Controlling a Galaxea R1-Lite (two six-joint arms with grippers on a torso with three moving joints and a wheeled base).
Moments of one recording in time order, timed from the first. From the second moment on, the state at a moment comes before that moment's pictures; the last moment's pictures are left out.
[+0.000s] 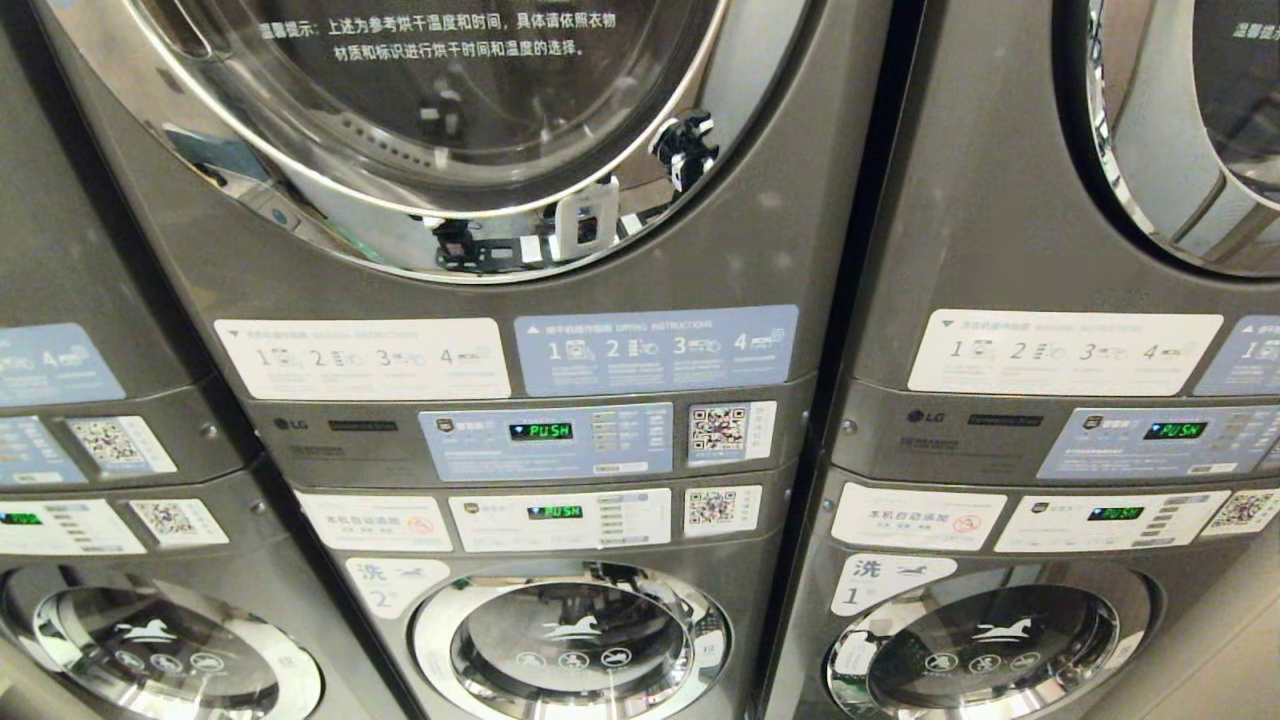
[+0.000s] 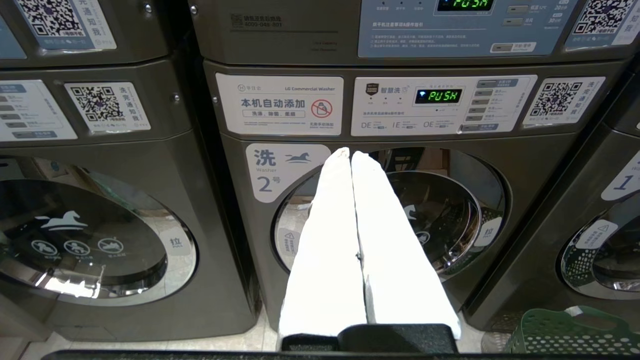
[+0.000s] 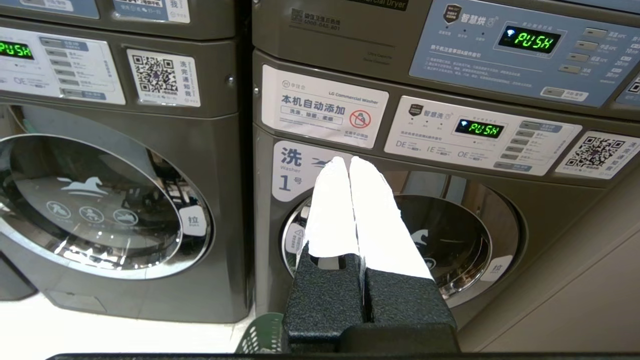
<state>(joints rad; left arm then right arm) 0.00 0.00 0.00 0.00 0.00 0.01 0.00 0.00 0.00 0.01 0.06 -0.14</state>
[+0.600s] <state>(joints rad) 0.00 0.00 0.00 0.00 0.00 0.01 0.00 0.00 0.00 0.01 0.06 -0.14</state>
